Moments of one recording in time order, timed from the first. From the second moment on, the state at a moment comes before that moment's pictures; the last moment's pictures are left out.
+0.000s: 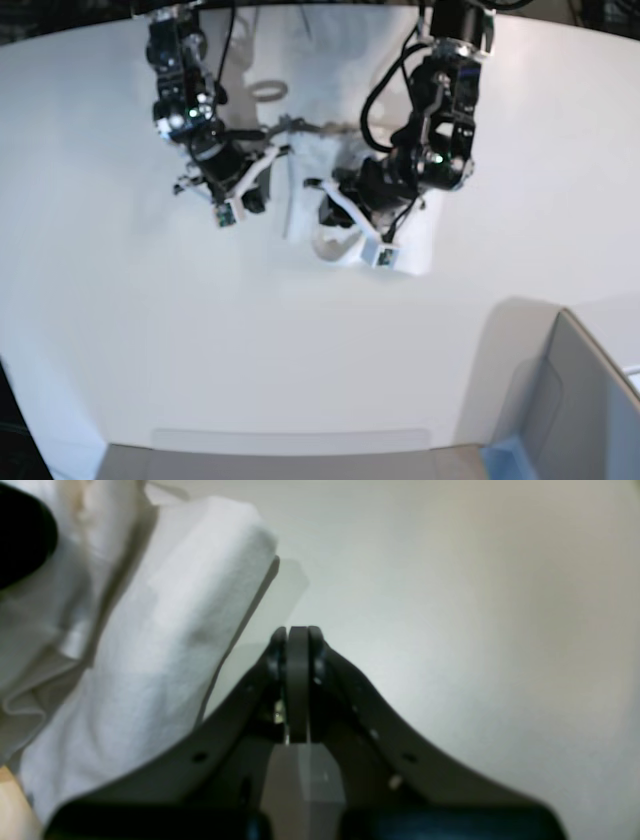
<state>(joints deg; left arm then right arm) -1.2 -0.8 10.8 102.0 -26.7 -0.4 61.2 -8.3 3.8 -7.4 95.7 6.3 12.5 -33.7</state>
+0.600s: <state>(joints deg) 2.3 -2.5 5.6 113.3 -26.4 -0.6 61.1 -7.8 4.0 3.7 95.7 6.2 12.3 -33.6</state>
